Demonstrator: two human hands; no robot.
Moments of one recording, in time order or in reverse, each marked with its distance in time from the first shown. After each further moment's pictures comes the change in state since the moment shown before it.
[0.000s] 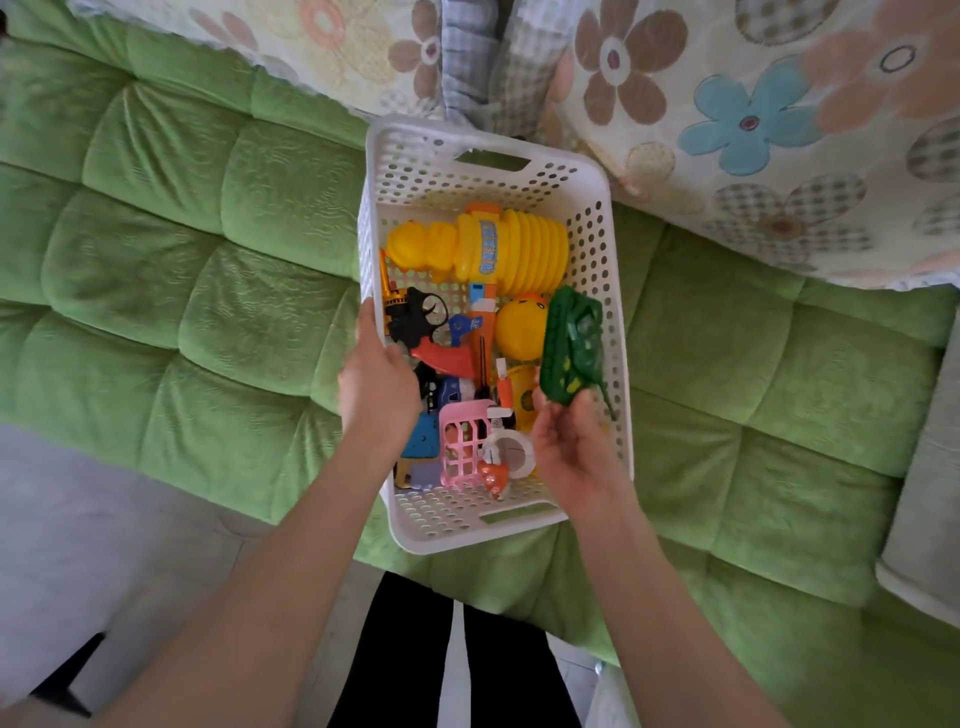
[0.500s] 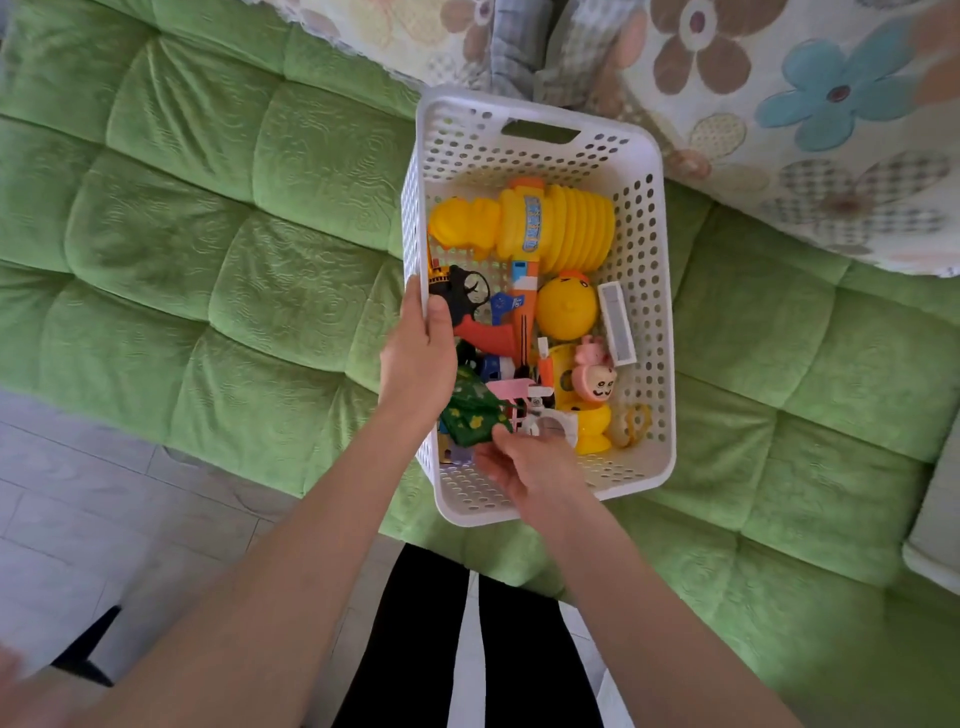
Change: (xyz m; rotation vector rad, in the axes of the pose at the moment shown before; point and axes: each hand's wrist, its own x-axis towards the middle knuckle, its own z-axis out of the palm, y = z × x) left_hand 0.013 -0.024 -0.016 -0.134 -0.173 0.086; right_hand -0.006 0.085 0.011 -0.761 0.230 0.075
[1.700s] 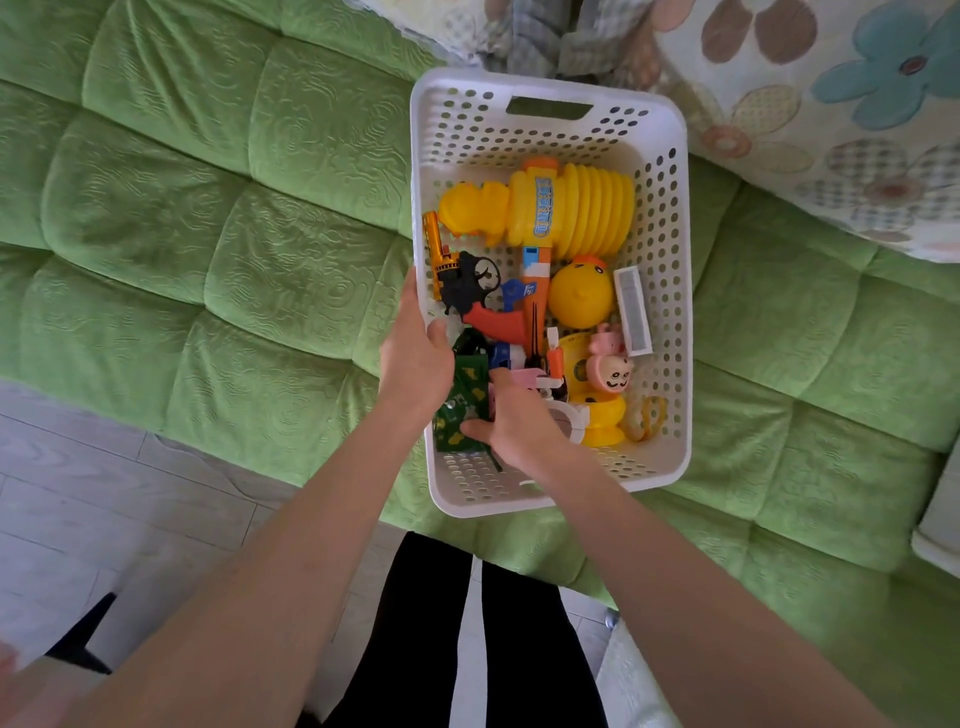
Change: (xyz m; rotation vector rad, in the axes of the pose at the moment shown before) left_hand 0.024 -0.035 -0.013 -0.033 -0.053 -0.050; right_hand 0.052 0.005 0.026 -1.342 -0.165 -0.504
